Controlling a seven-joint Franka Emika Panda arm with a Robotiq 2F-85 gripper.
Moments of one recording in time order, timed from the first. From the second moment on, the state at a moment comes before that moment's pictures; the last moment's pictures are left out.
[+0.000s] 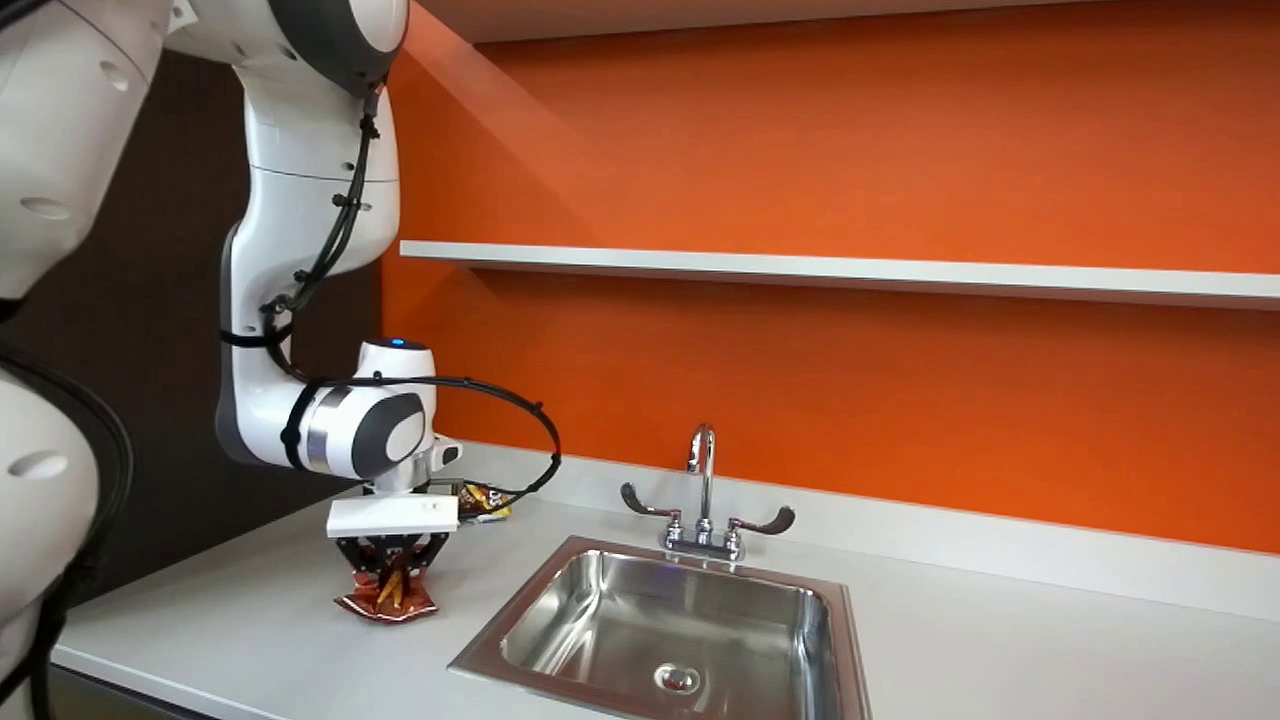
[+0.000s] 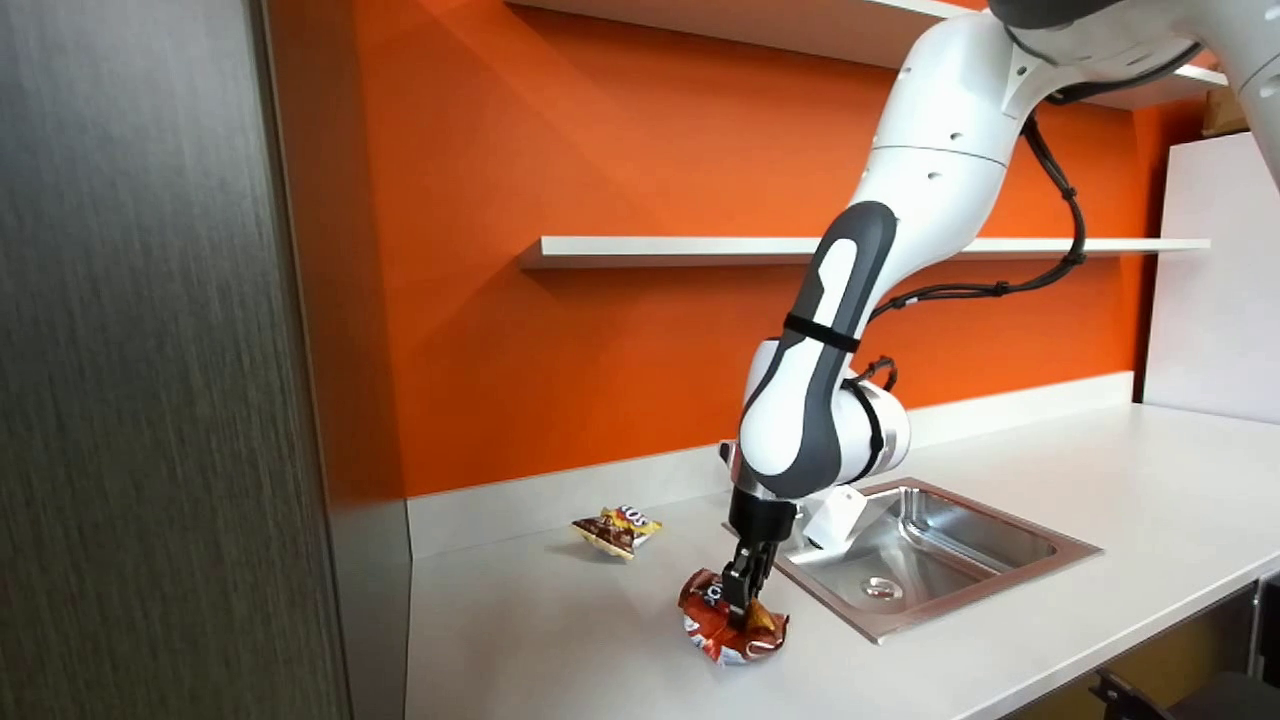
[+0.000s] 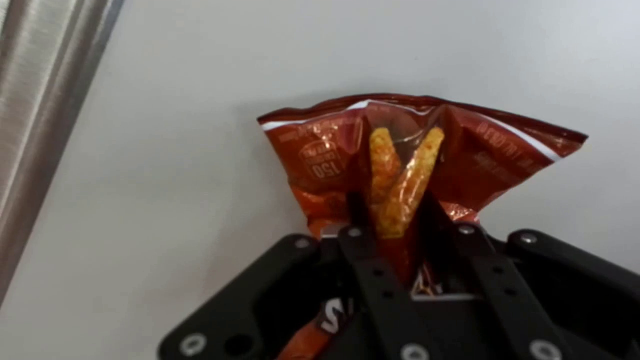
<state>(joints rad) -0.08 0.37 0.30 -2.54 -0.01 3.05 -0.48</state>
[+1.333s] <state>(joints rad) -0.06 0.25 0.27 -2.57 -0.05 3.06 -0.37</state>
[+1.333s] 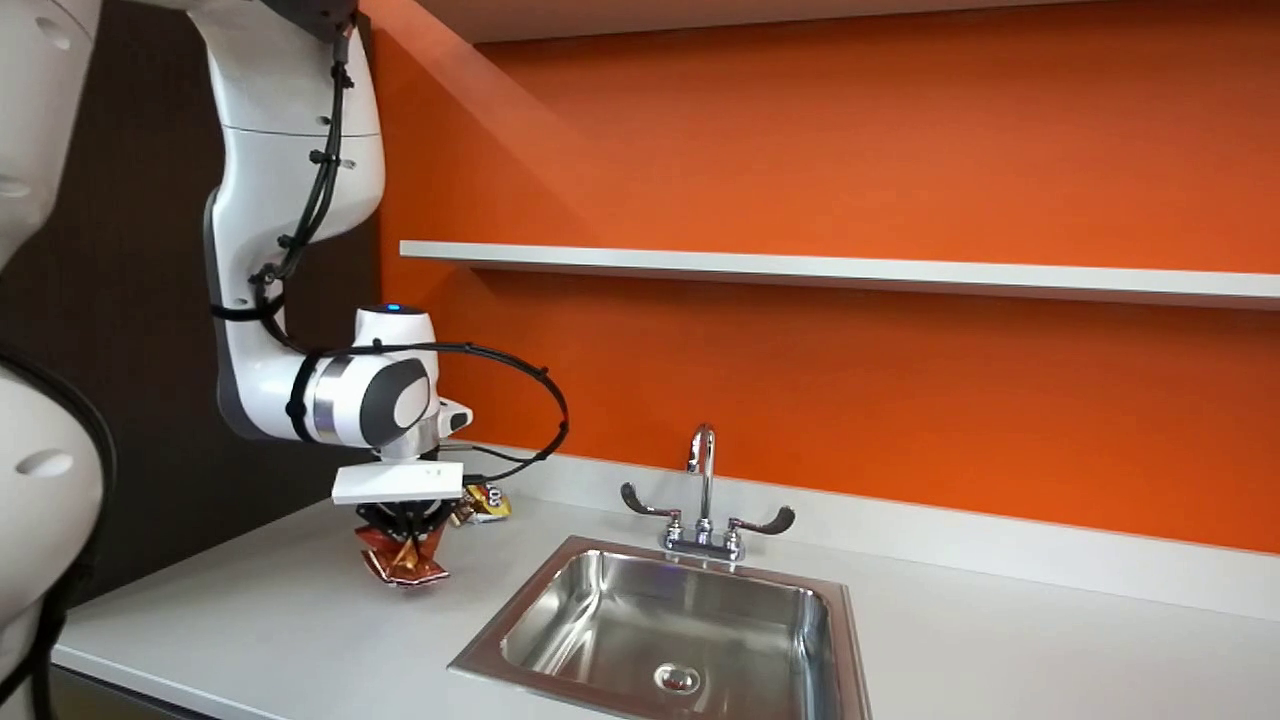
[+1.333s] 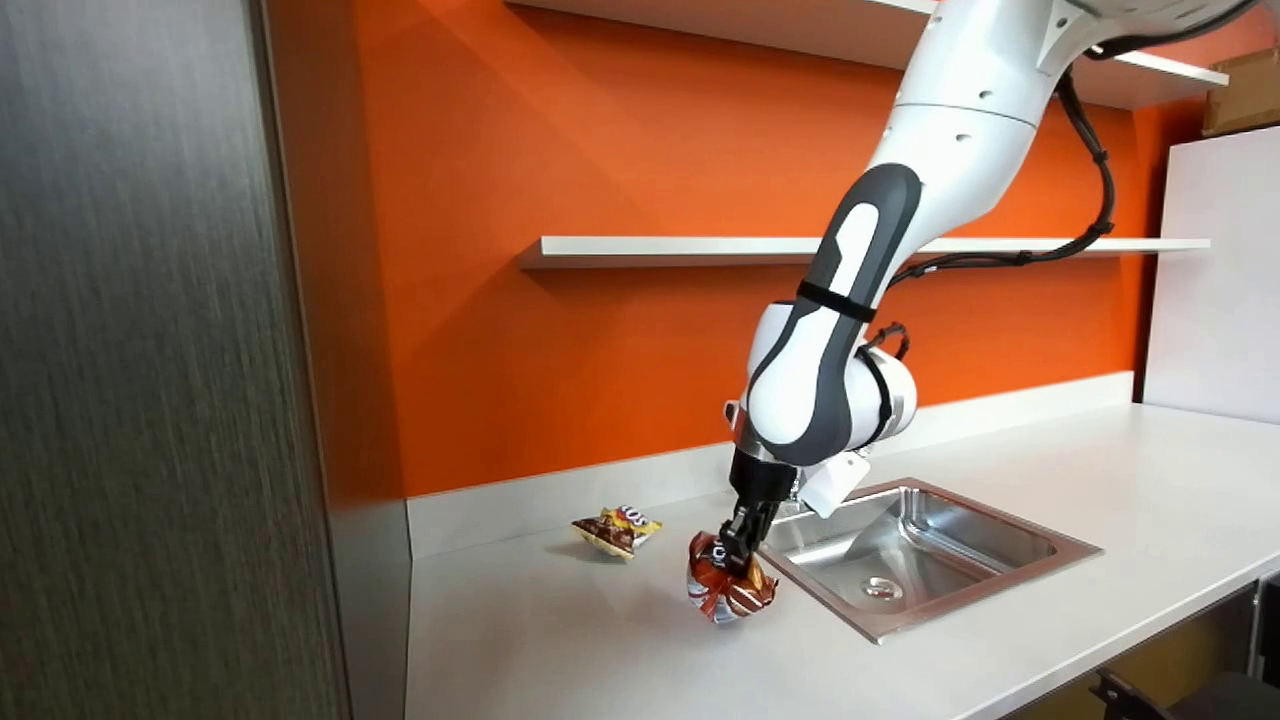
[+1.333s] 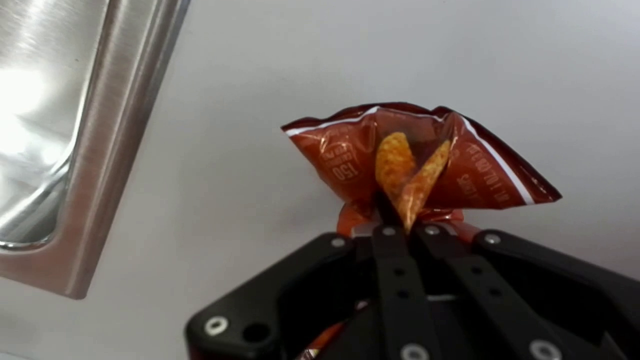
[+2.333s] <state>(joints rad) -0.01 -0.31 0.23 -2.74 0.06 2.95 -0.24</state>
